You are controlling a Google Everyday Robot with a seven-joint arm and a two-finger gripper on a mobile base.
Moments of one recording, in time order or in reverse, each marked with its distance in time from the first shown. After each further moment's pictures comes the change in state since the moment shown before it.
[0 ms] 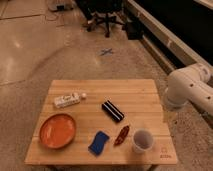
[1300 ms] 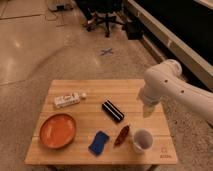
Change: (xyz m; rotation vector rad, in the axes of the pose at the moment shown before) arm -0.147 -0.016 0.011 0.022 -0.101 -0.375
